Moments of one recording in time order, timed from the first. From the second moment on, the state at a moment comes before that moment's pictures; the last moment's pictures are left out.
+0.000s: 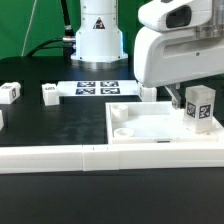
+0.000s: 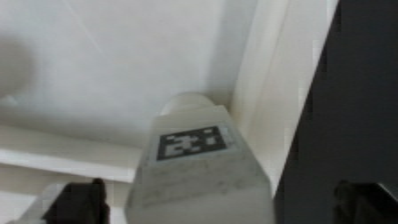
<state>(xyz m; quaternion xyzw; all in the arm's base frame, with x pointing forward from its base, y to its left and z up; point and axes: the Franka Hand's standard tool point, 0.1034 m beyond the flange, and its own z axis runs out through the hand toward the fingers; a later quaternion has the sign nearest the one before) 0.625 0.127 0.075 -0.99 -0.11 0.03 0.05</state>
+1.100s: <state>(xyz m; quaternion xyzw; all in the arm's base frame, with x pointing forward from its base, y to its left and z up) 0.625 0.120 0.071 -0.99 0.11 0.04 0.05</state>
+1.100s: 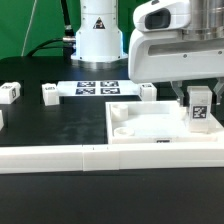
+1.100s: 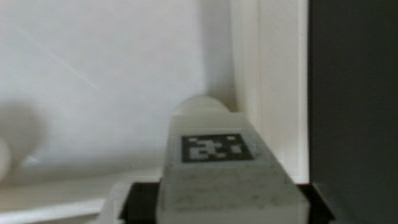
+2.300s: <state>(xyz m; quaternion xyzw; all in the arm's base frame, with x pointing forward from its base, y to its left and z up) 0.622 0.129 0.070 -0.86 0.51 0.06 0.05</state>
